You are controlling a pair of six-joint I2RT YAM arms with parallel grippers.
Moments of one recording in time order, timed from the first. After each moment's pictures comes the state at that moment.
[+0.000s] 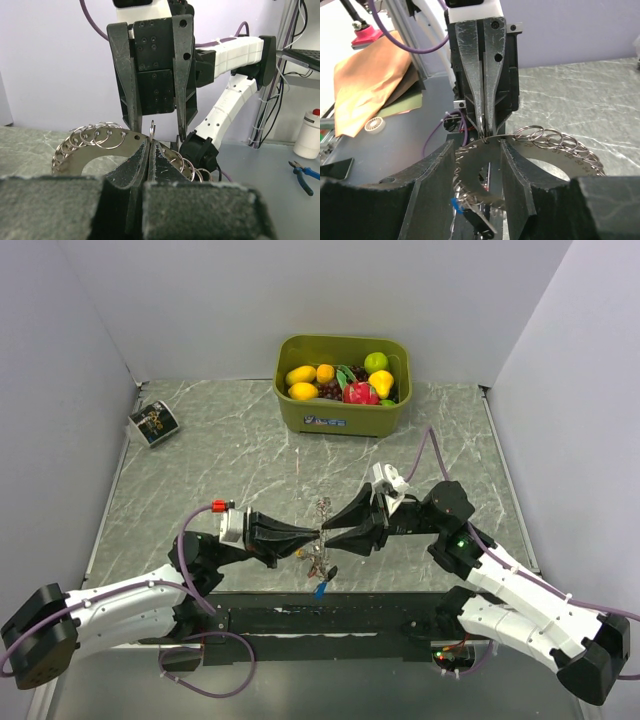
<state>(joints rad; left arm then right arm) -0.94 0.87 0.27 1.15 0.47 -0.32 0.75 0.80 0.65 0.31 -0.87 0.29</state>
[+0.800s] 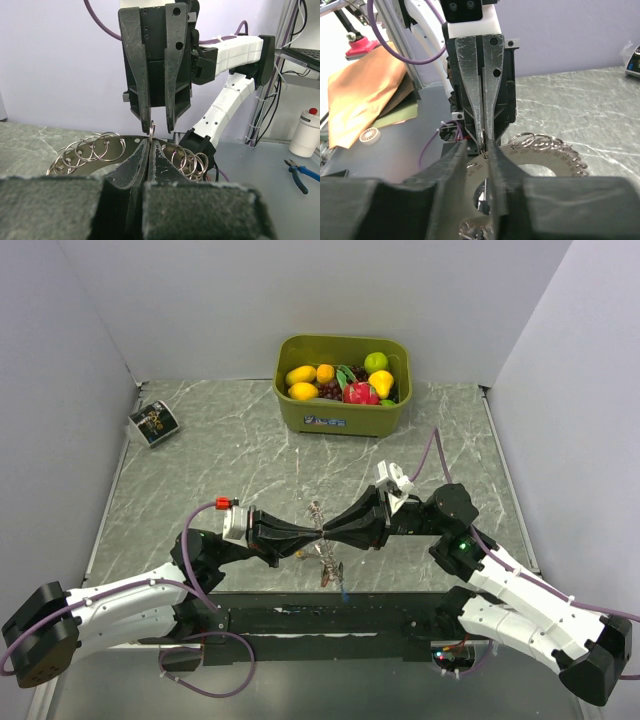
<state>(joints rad) -0.94 0.89 0.29 1.13 0.48 -0.34 0.77 0.78 0.65 0.33 -0.81 0.30</state>
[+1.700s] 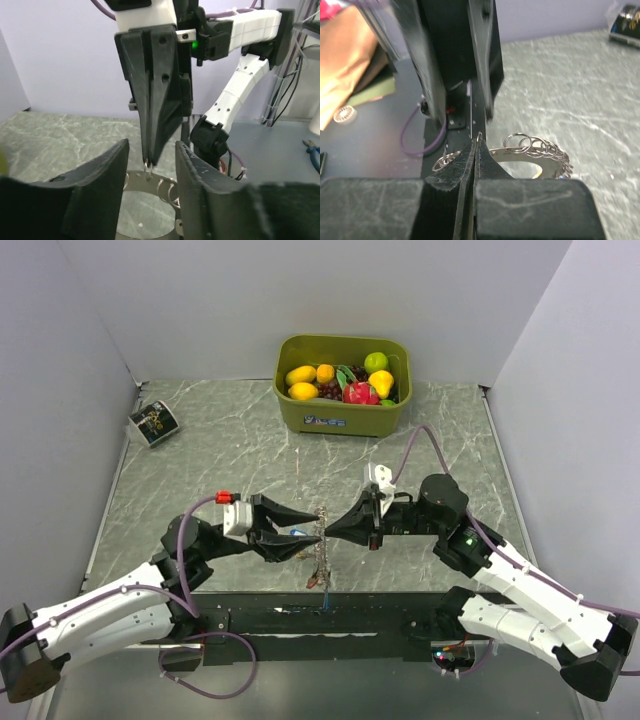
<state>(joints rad) -0.94 0.74 0.44 0.71 0.49 -0.20 0.80 0.80 0.77 -0.01 -0.72 0.10</state>
